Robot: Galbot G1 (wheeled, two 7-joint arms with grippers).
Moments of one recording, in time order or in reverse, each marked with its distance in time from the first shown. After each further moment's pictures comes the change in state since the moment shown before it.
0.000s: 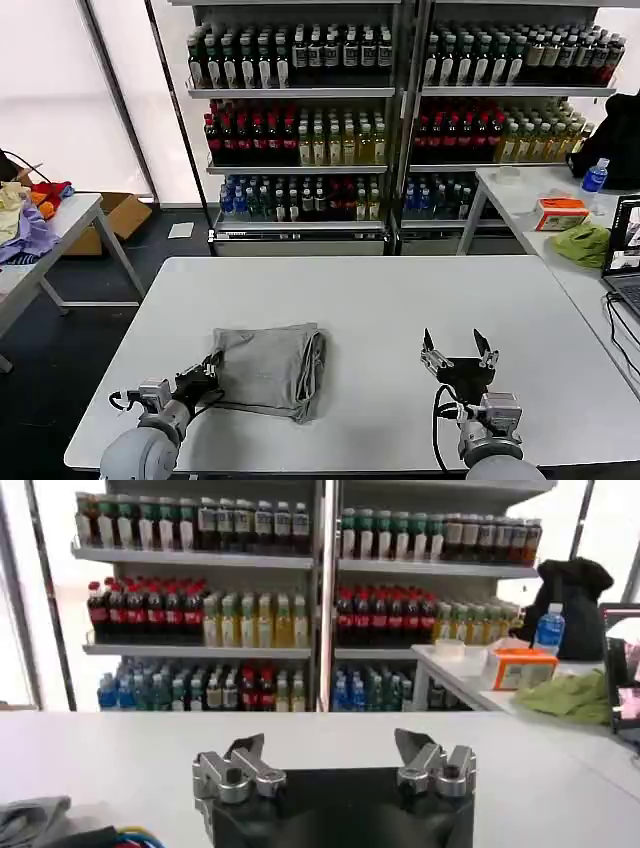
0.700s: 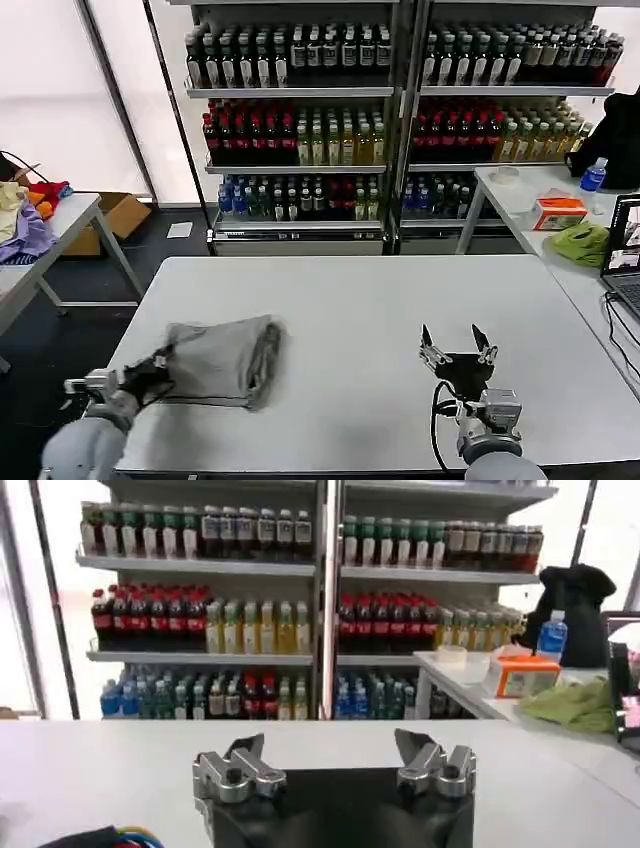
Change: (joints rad) left arm -0.015 0.166 -0.211 0.059 -0.045 -0.003 0.034; right arm 0.023 -0.006 -0.013 0.011 0.004 -0.007 0.002
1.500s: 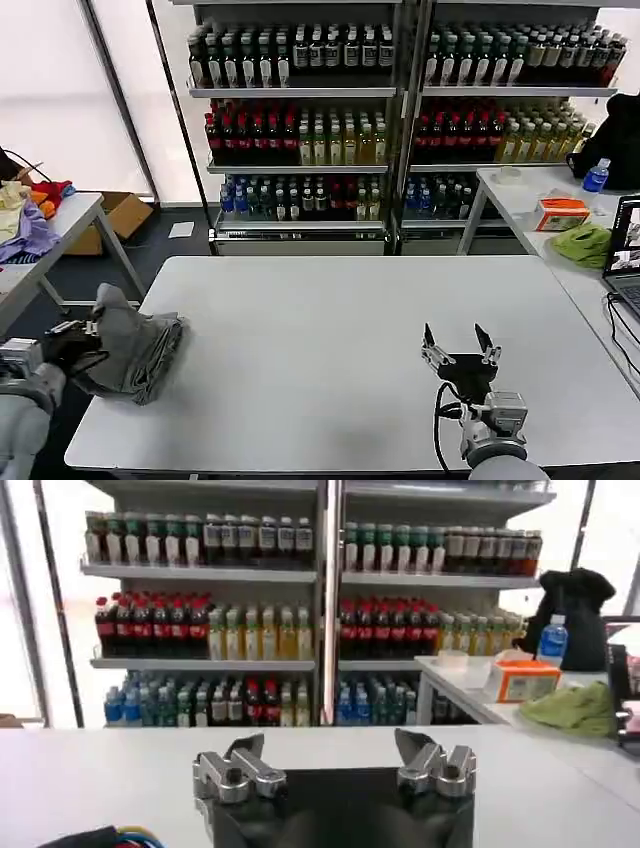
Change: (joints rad) left arm 0.043 0.138 -0.060 -0.194 -0.046 0.040 -0.035; right arm -0.043 0.010 0.038 0.037 -0.002 0.002 0.004
